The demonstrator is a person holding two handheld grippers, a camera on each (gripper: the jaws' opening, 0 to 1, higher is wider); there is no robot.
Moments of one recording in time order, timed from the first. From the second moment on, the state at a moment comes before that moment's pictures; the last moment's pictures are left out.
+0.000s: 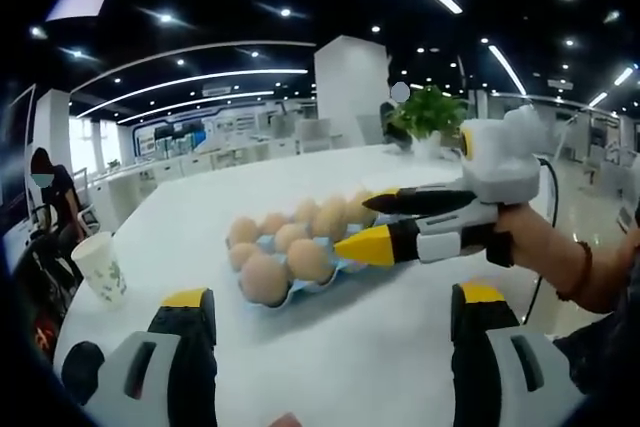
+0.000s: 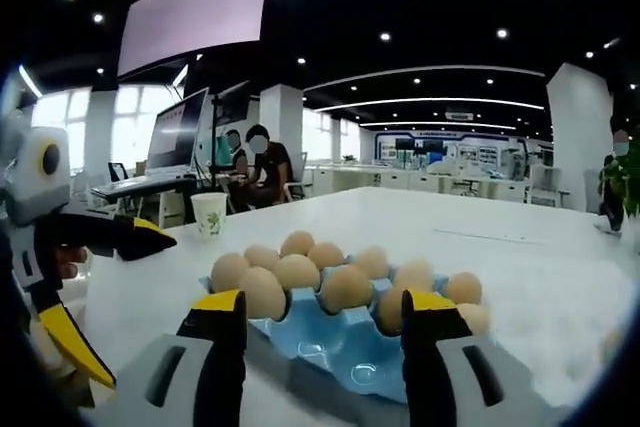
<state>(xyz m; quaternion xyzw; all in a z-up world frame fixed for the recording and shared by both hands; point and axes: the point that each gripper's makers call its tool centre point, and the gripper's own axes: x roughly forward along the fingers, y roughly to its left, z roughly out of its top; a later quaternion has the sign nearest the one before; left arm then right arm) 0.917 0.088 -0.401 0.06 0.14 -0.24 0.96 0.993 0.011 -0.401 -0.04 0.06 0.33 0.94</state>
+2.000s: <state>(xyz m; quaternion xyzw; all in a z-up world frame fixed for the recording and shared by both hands) 0.929 0.073 -0.396 0.05 0.13 -0.25 0.96 1.015 -0.147 -0.393 -0.02 0.08 0.17 0.98</state>
